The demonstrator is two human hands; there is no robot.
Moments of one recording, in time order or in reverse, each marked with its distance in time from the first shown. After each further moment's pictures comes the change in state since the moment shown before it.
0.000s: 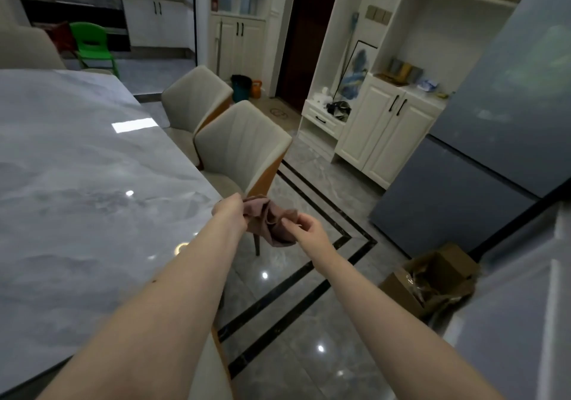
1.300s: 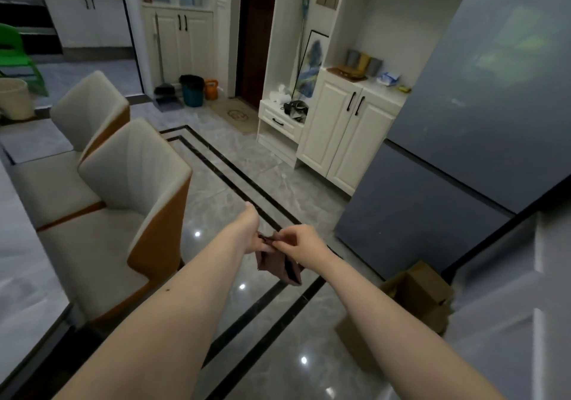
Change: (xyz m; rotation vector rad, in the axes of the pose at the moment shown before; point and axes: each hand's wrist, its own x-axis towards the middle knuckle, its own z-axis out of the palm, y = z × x) left_hand 0.124 -0.064 0.376 0.244 -0.219 -0.312; right_hand 0.205 0.020 -0.326 -0.660 -0.070 -0.032
